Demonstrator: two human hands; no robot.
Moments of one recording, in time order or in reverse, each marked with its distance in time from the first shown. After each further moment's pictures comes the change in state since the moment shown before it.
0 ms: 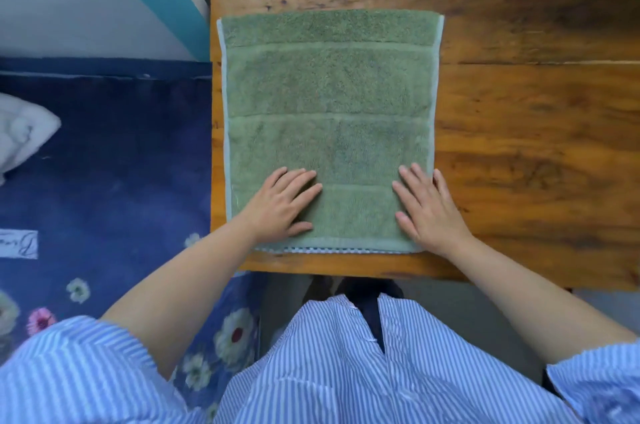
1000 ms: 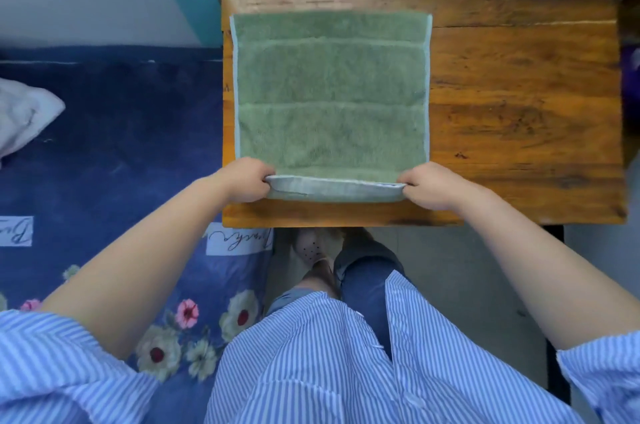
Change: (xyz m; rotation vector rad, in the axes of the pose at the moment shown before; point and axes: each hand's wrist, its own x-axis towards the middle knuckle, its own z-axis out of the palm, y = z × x) left_hand -0.061 -0.004 -0.015 -0.500 -0.300 -0.366; right_hand -0.025 -0.058 -0.051 0.303 -0.456 0.255
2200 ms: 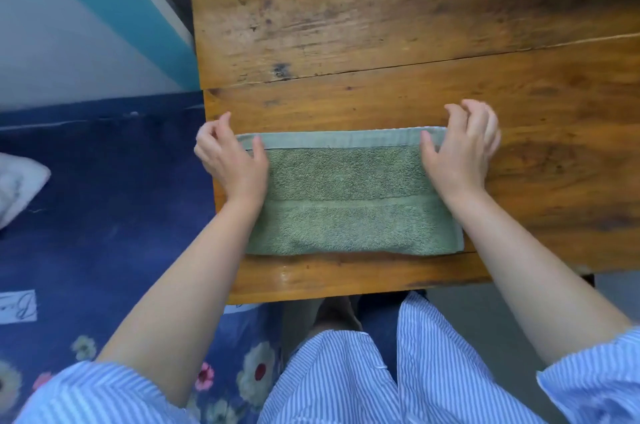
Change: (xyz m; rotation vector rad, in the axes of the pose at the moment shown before) left_hand 0.080 0.018 -0.066 -0.538 1.027 -0.345; right_hand 0.075 0.009 -0.060 0.201 0.906 0.412
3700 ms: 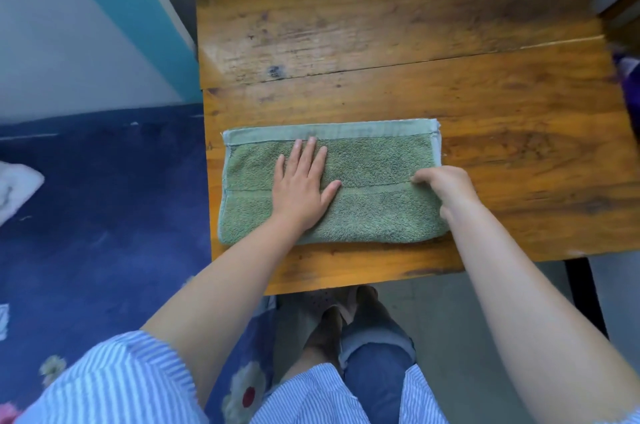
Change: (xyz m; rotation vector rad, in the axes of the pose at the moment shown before) left_hand -0.071 0.001 0.040 0.532 -0.485 0.570; right_hand -0.050 0.013 -0.009 0.822 -0.384 0.716
